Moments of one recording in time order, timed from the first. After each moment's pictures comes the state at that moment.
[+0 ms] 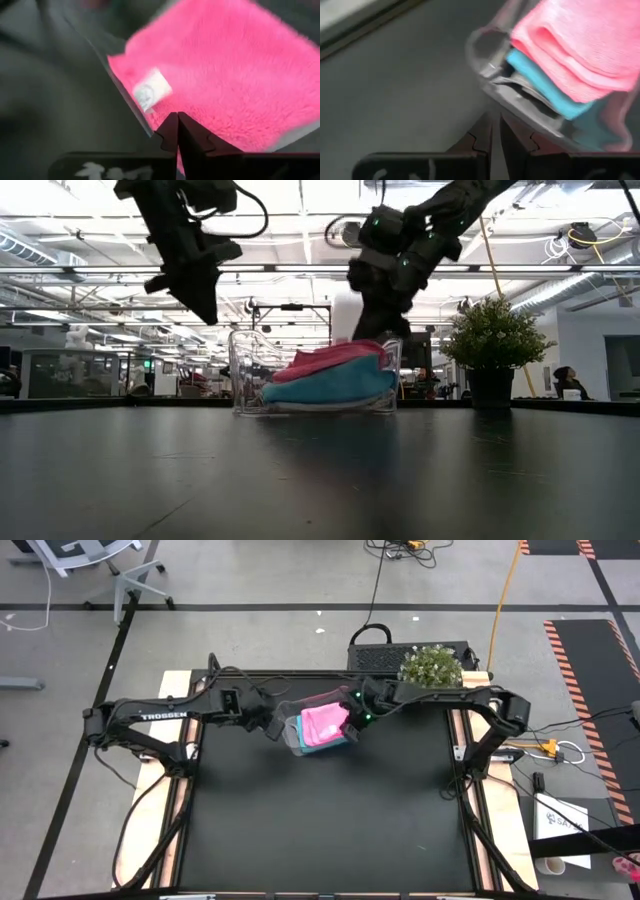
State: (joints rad) left arm 0.28 1.30 0.99 -0.75 -0.24 -0.60; right arm -0.38 1.66 1.11 -0.38 -0.31 0.20
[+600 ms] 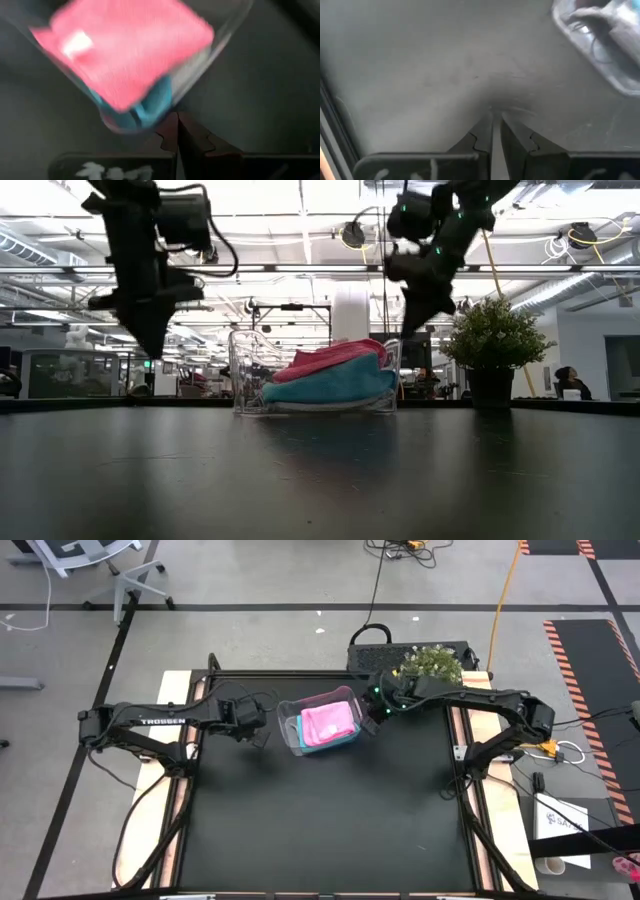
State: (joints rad) left arm 0.27 1.25 0.82 -0.91 -0.27 -0.82; right arm -0.43 1.47 1.08 -0.65 -0.05 0.21
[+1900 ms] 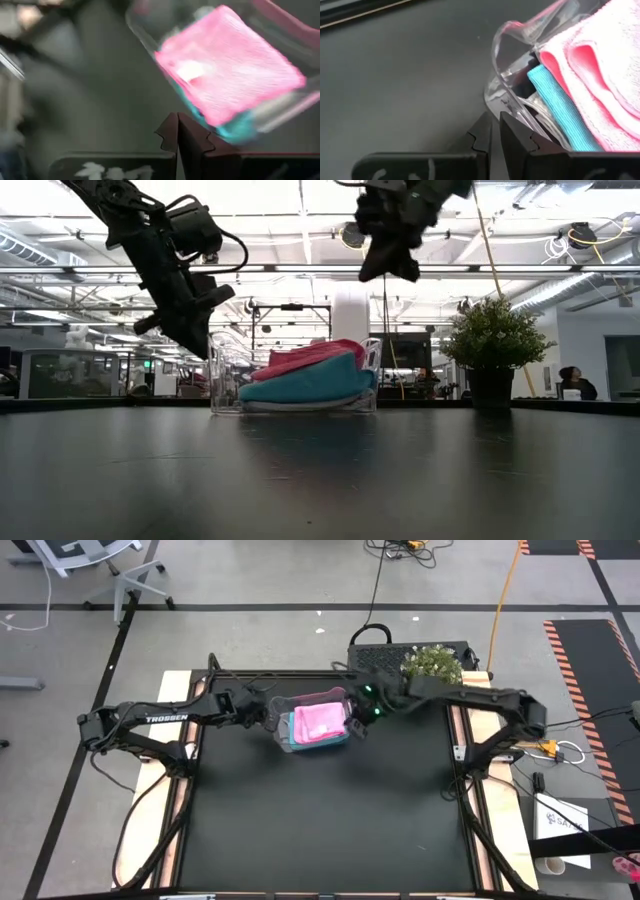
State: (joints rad) left arm 0.43 1.26 0.72 -0.41 -0.22 -0.61; right arm -0.30 1.52 1.30 -0.66 -0.25 0.29
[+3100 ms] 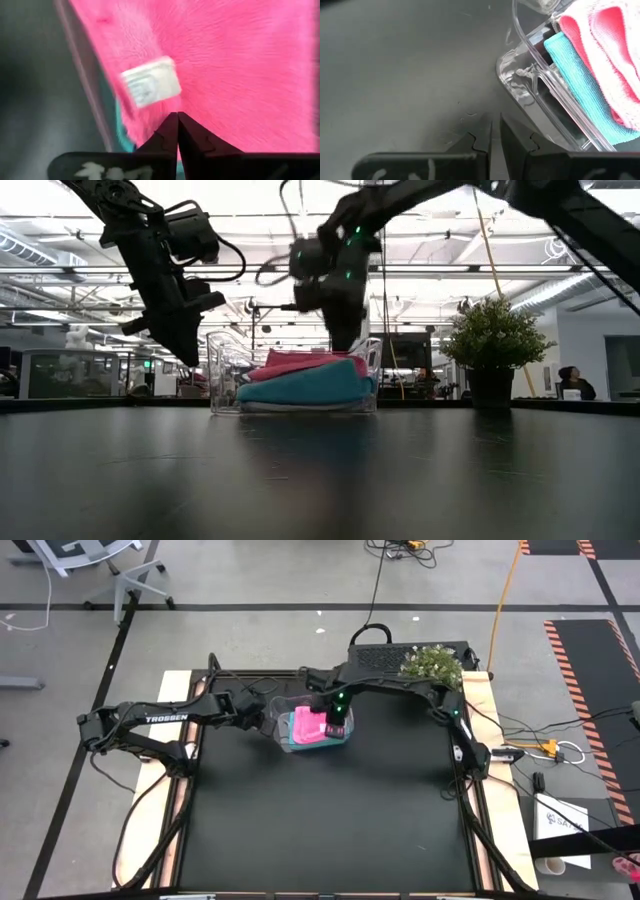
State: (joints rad) left arm 0.43 1.26 0.72 -0.52 -0.18 -0.61; right arm -0.36 2.21 1.95 -1.21 -0.24 -0.23
